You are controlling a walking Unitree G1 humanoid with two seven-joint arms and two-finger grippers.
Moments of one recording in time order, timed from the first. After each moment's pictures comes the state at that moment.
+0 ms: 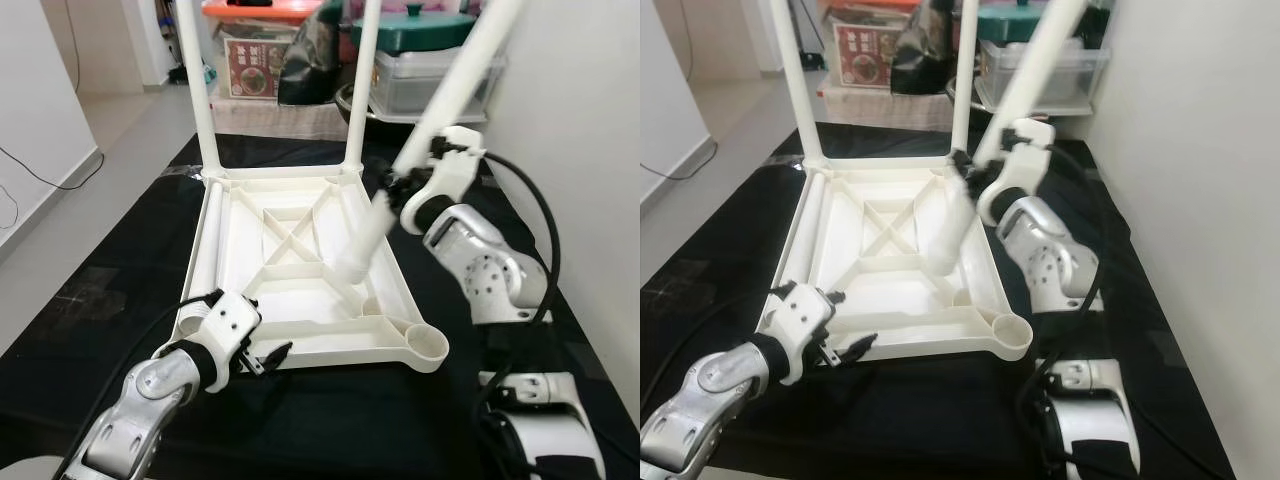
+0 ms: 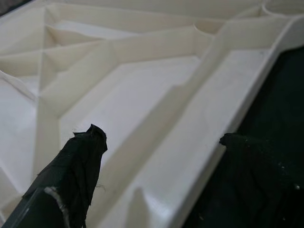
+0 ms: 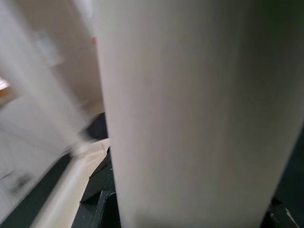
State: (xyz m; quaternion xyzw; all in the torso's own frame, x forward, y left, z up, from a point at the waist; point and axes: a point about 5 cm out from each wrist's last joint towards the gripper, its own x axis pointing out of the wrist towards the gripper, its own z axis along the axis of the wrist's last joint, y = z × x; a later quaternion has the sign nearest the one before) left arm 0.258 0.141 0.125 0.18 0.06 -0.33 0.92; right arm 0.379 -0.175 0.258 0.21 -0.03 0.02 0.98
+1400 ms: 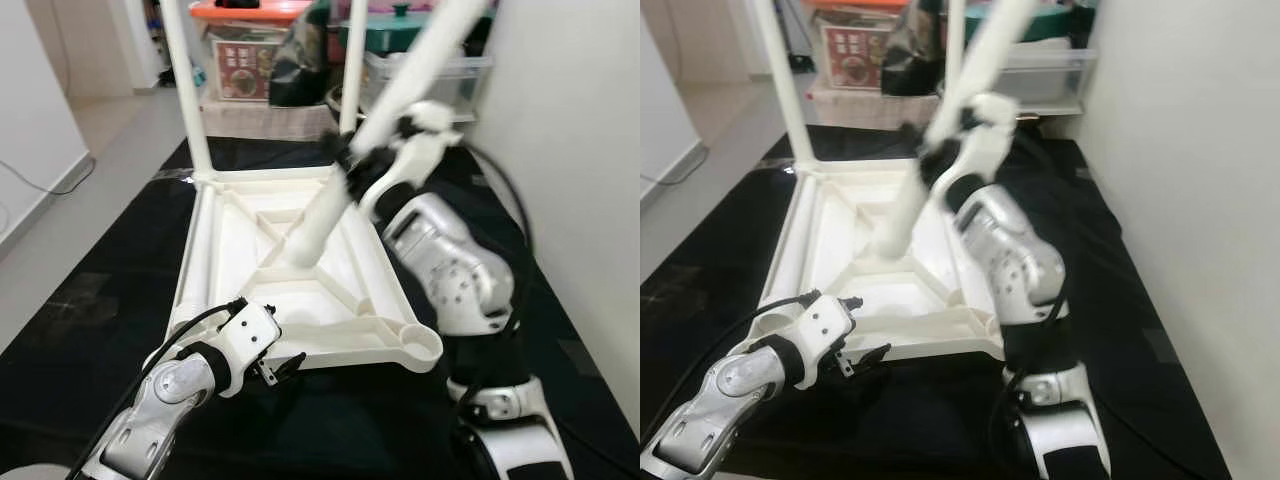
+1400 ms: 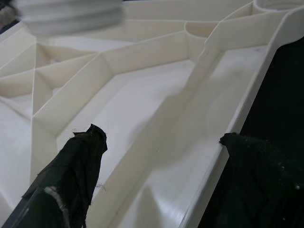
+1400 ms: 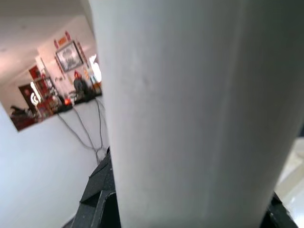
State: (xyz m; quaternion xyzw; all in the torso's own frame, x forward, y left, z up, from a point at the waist) left arm 0.268 0.132 0.127 0.21 0.04 -0.35 0.91; right arm 0.337 -0.071 0.272 0.18 -0.07 0.28 0.94
